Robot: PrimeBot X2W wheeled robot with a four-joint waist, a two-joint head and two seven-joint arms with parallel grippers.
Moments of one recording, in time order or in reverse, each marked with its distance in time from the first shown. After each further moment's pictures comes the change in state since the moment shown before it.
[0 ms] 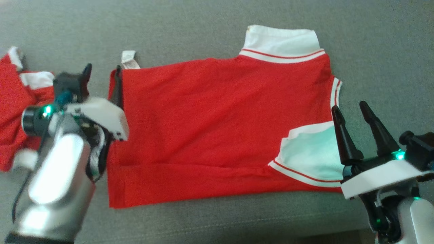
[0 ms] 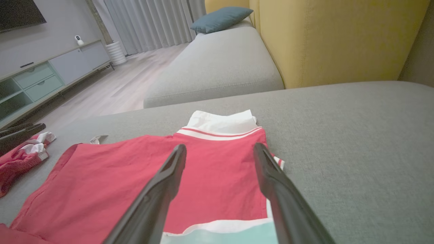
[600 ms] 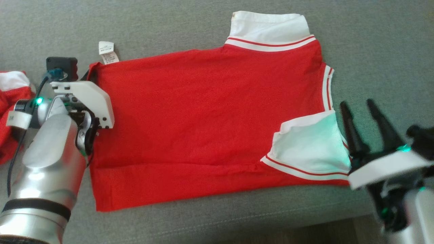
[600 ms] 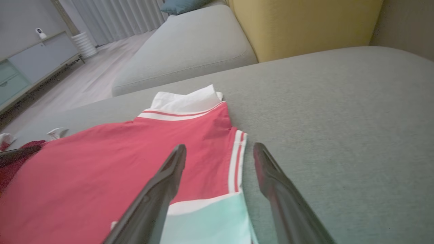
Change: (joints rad) left arm -0.256 -0.041 -0.021 0.519 -0.041 -0.130 0.039; right arm -0.047 -0.015 -0.024 0.097 0.052 0.000 -0.020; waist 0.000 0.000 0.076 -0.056
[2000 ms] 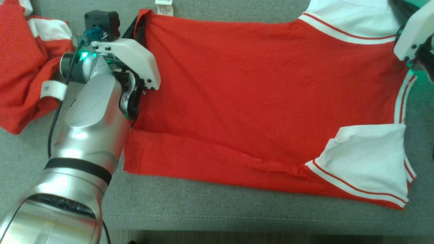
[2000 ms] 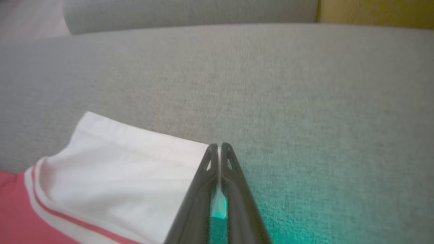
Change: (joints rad) left arm -0.224 -0.198 -0.054 0.142 -0.049 -0.053 -0.183; right arm -0.891 -0.331 0.325 0.802 0.251 0.000 0.290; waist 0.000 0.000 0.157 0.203
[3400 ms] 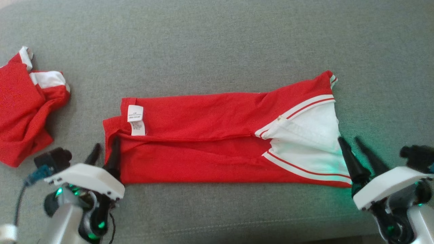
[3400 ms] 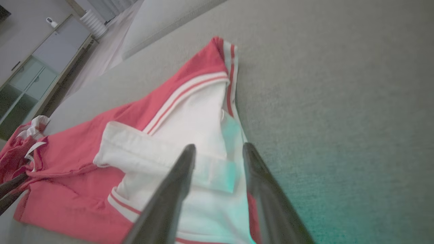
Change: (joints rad) left arm 0.791 0.172 0.227 -0.650 -0.347 0.047 0.138; right arm 0.925 0.184 -0.227 -0.592 0.081 0.000 -0.220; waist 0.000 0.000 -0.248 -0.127
